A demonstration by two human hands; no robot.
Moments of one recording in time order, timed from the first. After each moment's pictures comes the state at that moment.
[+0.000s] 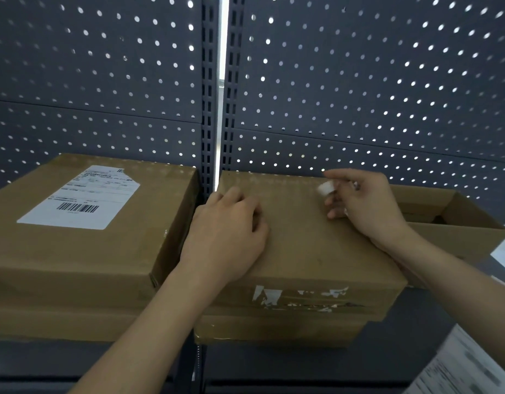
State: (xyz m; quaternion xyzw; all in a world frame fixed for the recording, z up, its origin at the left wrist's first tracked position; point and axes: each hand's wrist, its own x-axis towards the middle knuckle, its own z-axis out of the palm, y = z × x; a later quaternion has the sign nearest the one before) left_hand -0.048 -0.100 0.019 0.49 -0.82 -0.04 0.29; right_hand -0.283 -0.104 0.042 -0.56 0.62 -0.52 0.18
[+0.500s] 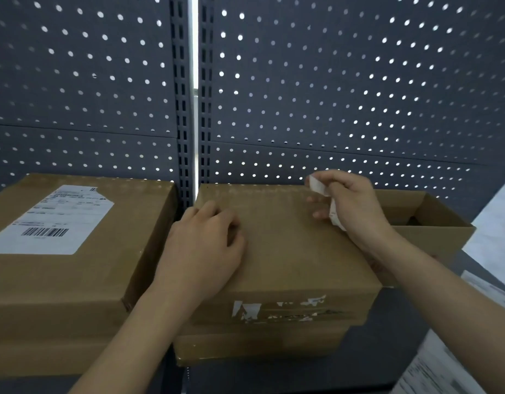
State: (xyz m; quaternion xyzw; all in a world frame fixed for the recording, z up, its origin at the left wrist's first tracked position) left_hand -0.044 -0.102 0.016 0.48 -0.82 -0.04 0.29; right_hand -0.286 -0.099 0.051 -0.49 0.56 -0.60 0.28
